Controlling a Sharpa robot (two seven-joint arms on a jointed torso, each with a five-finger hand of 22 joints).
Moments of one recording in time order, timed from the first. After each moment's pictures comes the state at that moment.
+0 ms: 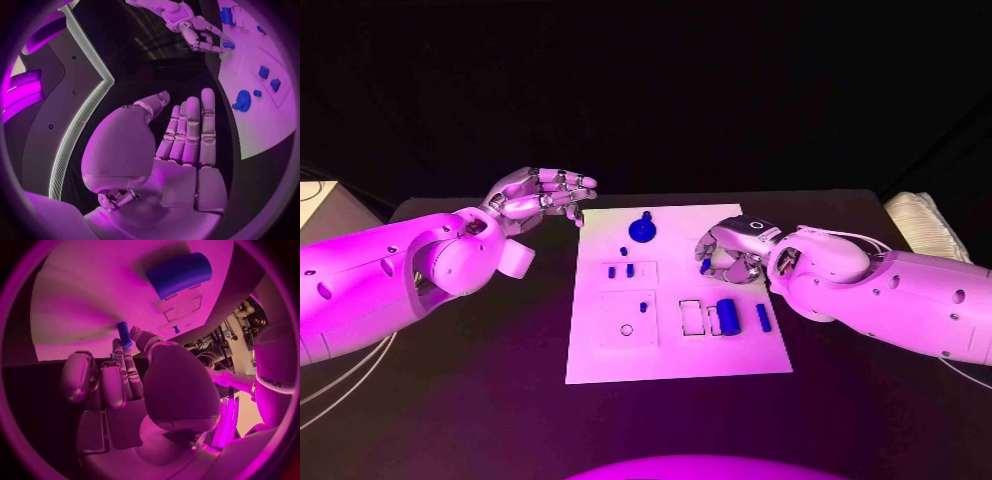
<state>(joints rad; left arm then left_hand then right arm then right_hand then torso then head) 1.23 -0.88 -0.04 1.39 -0.17 0.01 0.38 1.34 -0.18 0.53 0.03 0.11 0.86 0.19 0.23 0.32 0.90 0.13 0.47 0.13 0.96 0.06 1.11 0.47 0.17 0.98 0.15 0.76 0.63 1.22 -0.81 -0.16 1.48 -1.64 -0.32 -0.05 1.36 -0.20 0.49 0.09 0.06 1.01 0.13 0.17 0.38 1.04 0.08 0.27 0.07 1.47 0.01 1.37 1.13 0.10 1.43 0.09 1.20 1.17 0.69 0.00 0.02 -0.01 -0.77</state>
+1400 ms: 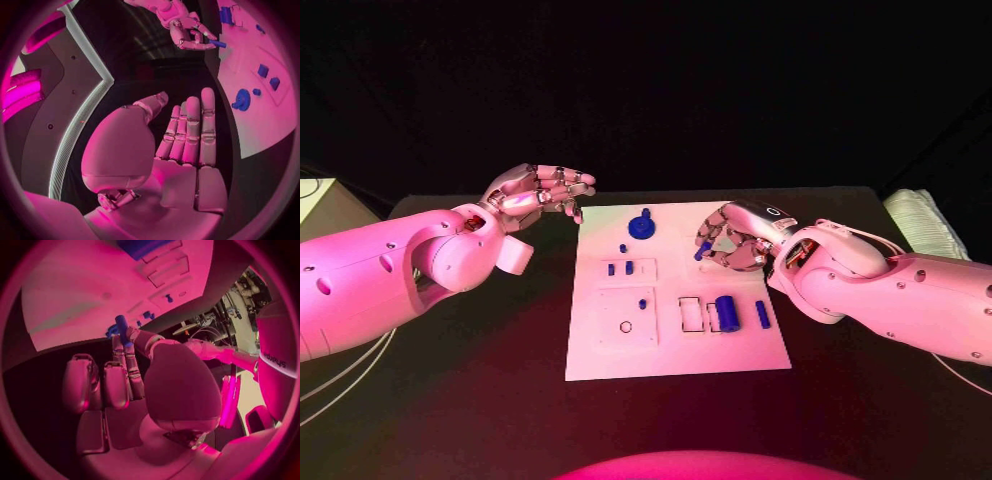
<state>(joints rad) 1.23 -0.88 -0.04 1.38 -0.17 0.01 0.37 1.33 -0.18 0.51 0.06 0.11 0.85 0.19 0.23 0.32 0.90 0.13 0.46 0.12 0.97 0.06 1.11 0.47 0.17 0.99 0.15 0.73 0.61 1.24 -0.87 -0.15 1.61 -1.46 -0.50 -0.06 1.37 -0.18 0.62 0.03 0.05 1.11 0.10 0.25 0.43 1.17 0.08 0.27 0.10 1.47 -0.04 1.38 1.15 0.08 1.46 0.06 1.27 1.25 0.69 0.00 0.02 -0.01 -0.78</state>
